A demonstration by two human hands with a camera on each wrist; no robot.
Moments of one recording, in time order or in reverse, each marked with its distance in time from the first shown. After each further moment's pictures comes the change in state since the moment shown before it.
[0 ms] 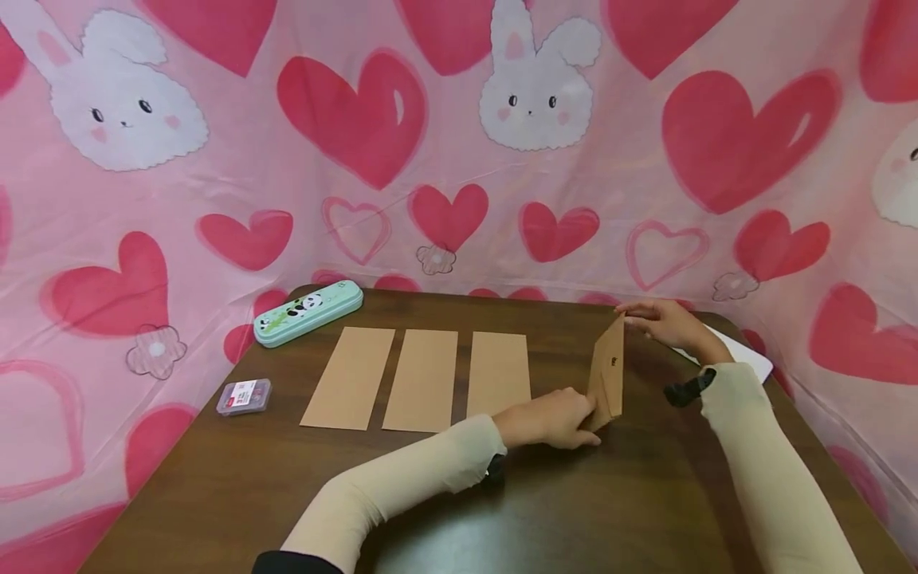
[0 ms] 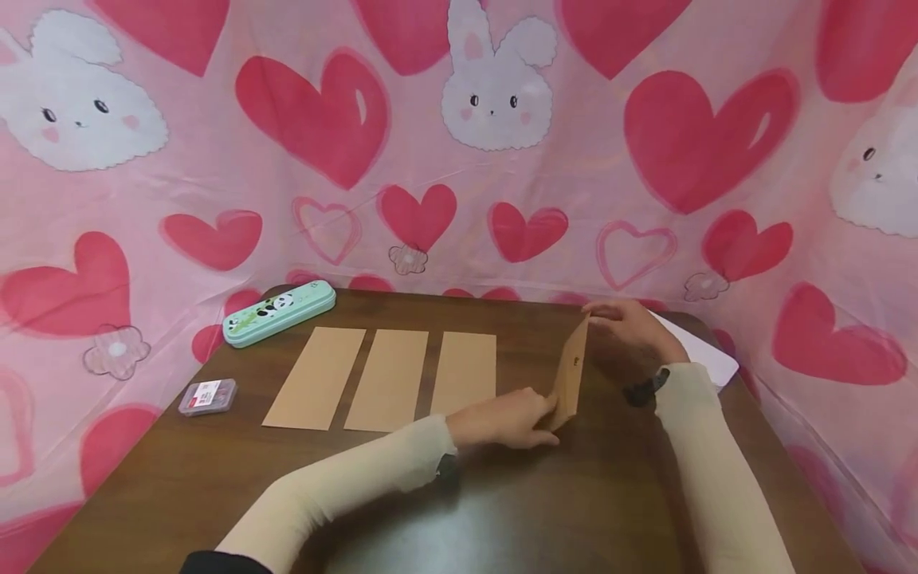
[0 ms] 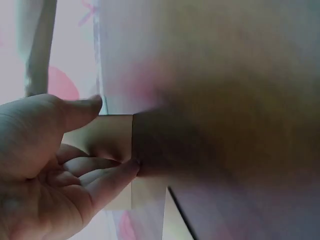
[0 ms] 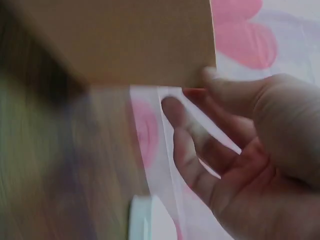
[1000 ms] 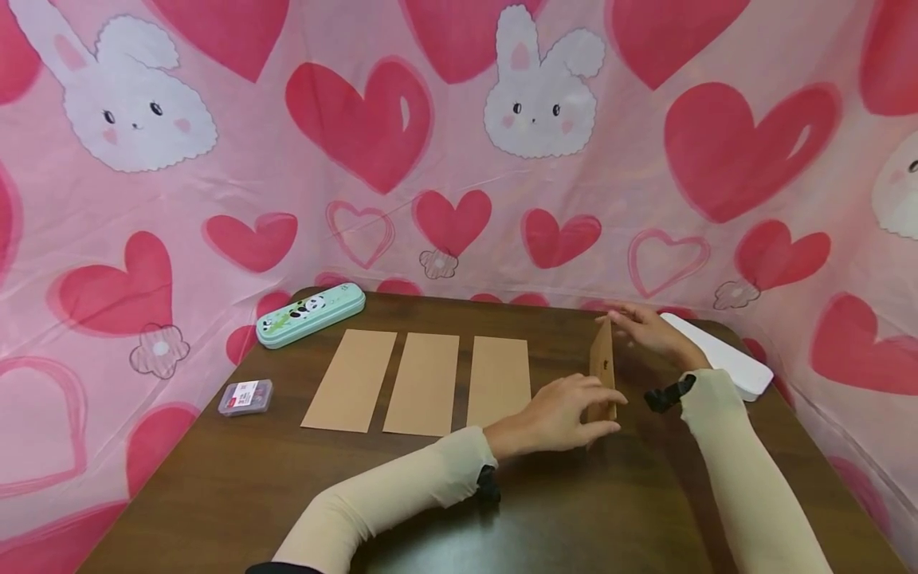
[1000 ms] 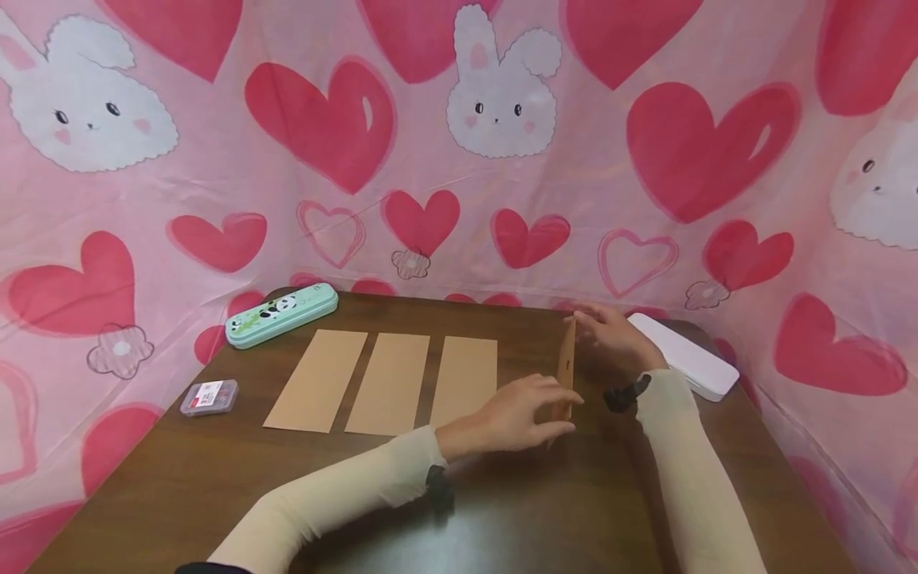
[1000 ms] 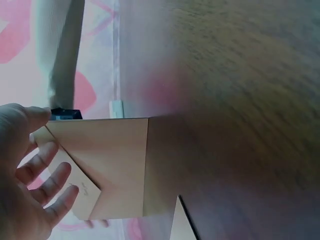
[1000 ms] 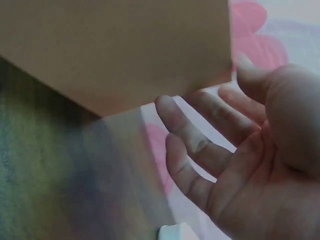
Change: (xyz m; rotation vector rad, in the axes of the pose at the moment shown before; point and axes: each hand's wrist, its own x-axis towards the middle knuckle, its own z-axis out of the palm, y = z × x) left_hand -0.015 0.003 -0.011 -0.059 0.451 0.160; right_hand 0.021 -0.001 0.021 0.191 -0.046 -0.041
